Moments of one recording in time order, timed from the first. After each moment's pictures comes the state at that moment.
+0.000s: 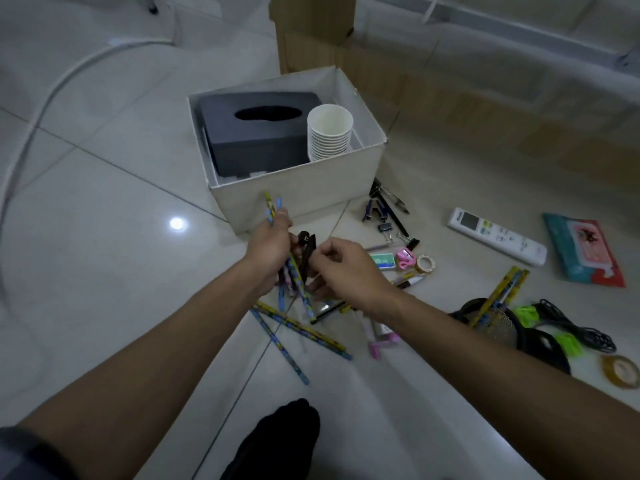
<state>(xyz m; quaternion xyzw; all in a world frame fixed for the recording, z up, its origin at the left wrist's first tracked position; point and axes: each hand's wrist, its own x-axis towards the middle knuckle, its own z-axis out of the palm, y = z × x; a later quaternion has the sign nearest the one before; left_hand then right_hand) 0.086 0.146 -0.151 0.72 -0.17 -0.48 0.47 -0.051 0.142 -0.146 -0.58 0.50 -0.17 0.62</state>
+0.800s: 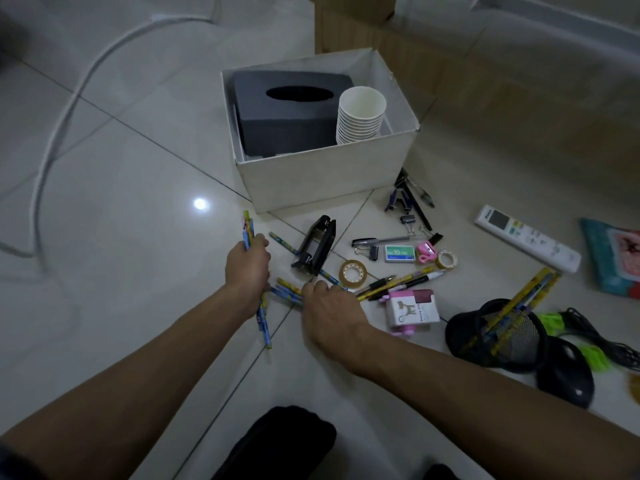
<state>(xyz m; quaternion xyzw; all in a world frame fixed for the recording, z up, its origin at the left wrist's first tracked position) 0.112 0.216 -0.183 0.78 -0.04 -0.40 0.48 -0.031 0.208 -0.208 -0.93 0.33 0.11 0.10</state>
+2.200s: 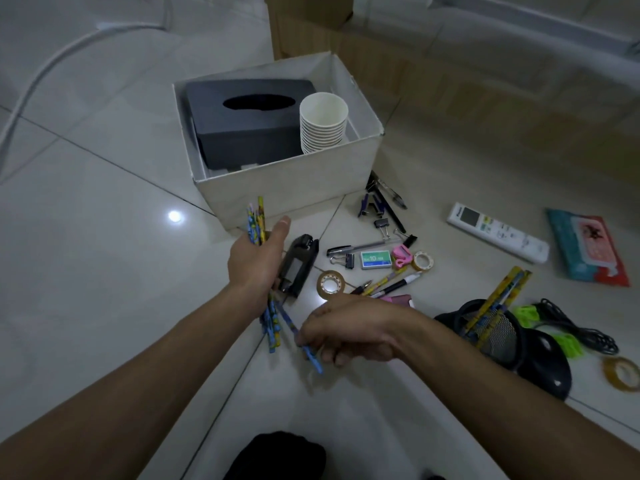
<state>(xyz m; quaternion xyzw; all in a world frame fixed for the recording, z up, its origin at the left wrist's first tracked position) 0.081 0.171 -0.166 0.79 -0.14 -0.38 0.46 -0.071 0.167 -0.135 -0.49 0.46 0.17 0.72</state>
